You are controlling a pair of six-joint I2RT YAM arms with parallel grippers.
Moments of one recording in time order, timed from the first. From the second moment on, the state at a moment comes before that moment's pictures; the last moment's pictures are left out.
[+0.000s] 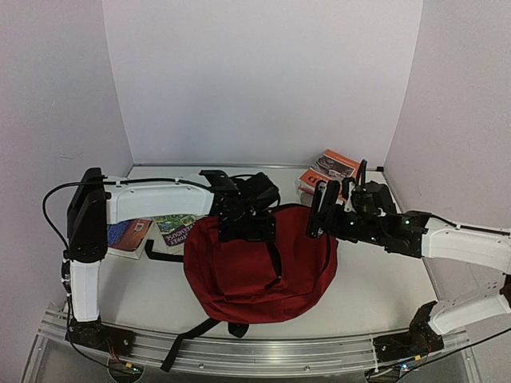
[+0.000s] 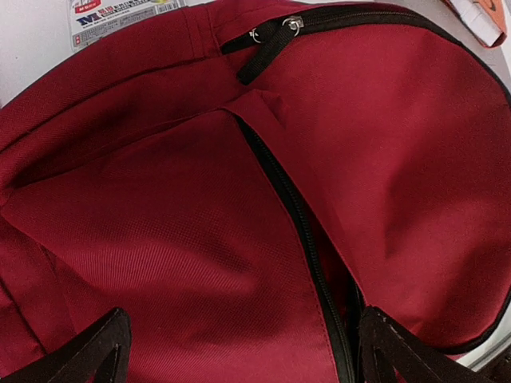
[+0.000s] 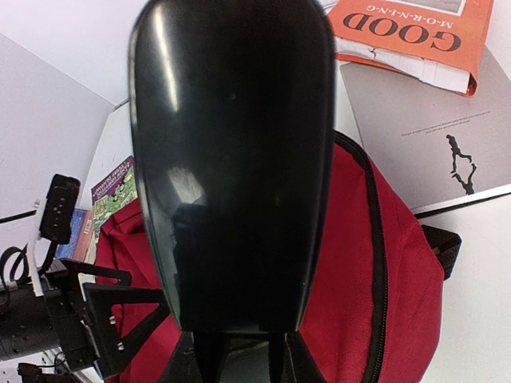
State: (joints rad) left arm -1.05 2.01 1.70 -0.82 -0.22 -0.91; right arm 0.78 1.21 0.77 -0.13 0.18 0.81
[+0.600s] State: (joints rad) left arm -1.09 2.19 1.90 -1.07 -0.27 -0.88; right arm 0.78 1.19 0.75 -0.14 0.18 0.80
